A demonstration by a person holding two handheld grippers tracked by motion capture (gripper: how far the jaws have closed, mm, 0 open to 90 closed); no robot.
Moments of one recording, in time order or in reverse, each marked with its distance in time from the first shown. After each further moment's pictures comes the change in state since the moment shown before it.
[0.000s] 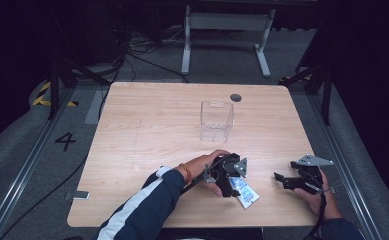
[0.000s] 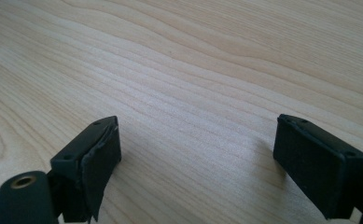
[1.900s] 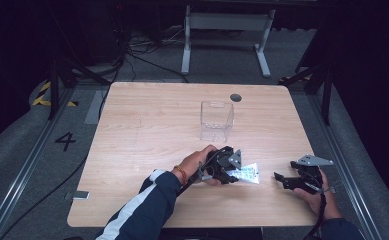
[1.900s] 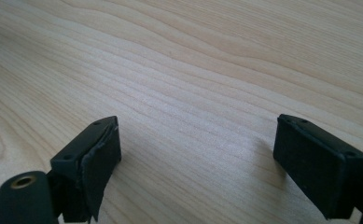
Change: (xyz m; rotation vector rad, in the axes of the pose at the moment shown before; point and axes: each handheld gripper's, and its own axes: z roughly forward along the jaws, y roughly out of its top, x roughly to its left) left arm 0.000 -0.004 -0.036 -0.031 0.107 -0.084; right arm 0.000 0.000 0.000 -0.002 0.001 0.002
